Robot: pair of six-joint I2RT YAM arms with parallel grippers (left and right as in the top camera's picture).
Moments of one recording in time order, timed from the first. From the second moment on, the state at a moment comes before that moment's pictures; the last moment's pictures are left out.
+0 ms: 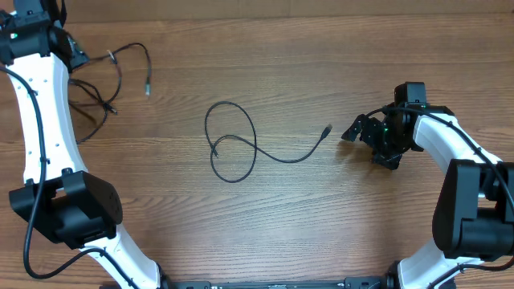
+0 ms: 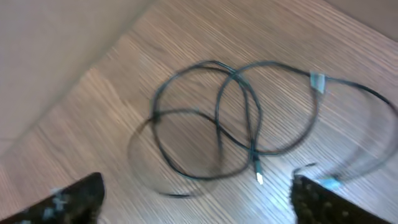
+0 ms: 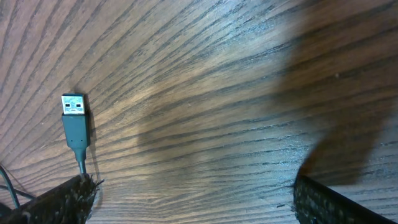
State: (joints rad) left arm 0.28 2.00 2.11 -1.12 -0.43 -0.34; right arm -0.08 1.82 1.10 -0.71 -0.34 0.46
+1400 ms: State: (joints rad) left arm -0.27 2.00 1.53 -0.97 0.27 0.00; right arm -0.08 1.82 1.10 -0.71 -0.34 0.46
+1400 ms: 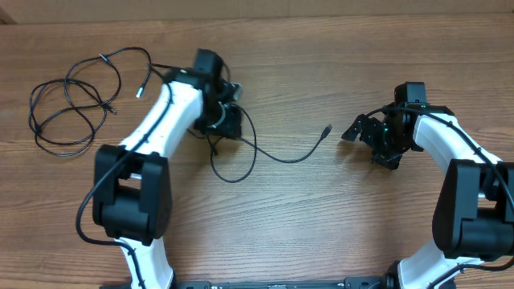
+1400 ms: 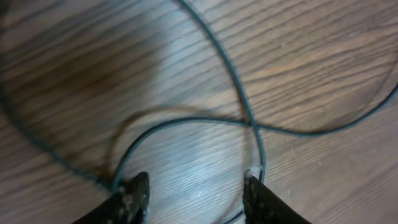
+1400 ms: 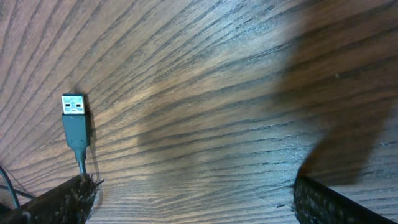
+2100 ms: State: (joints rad) left arm -0.45 2.00 1.48 -0.92 0.09 0.14; right arm -0.08 1.82 1.10 -0.71 -0.34 0.46
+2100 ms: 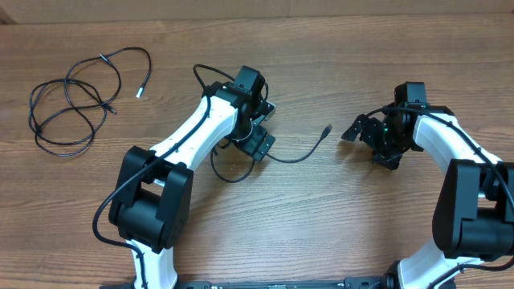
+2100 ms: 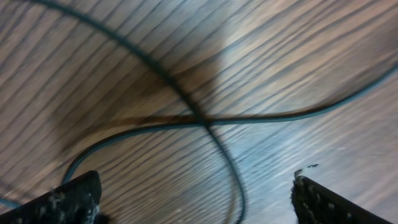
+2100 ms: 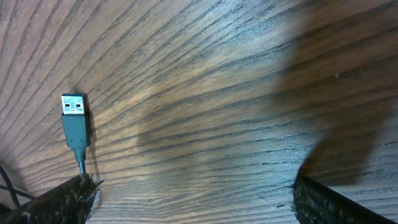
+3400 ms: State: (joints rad) left arm -0.45 2.11 1.50 -0.95 -0.14 0.16; right arm -0.08 1.82 1.10 -0.71 -0.34 0.46
